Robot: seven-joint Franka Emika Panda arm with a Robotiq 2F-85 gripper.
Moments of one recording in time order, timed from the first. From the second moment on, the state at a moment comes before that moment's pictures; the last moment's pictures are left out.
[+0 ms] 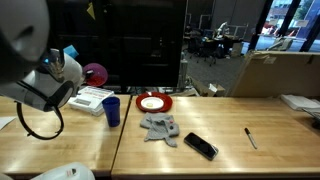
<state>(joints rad) 1.05 -0.42 -0.29 -2.78 0.55 3.45 2.08</state>
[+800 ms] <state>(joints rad) 1.02 -0.55 -0.32 -2.77 0.54 3.46 2.09</state>
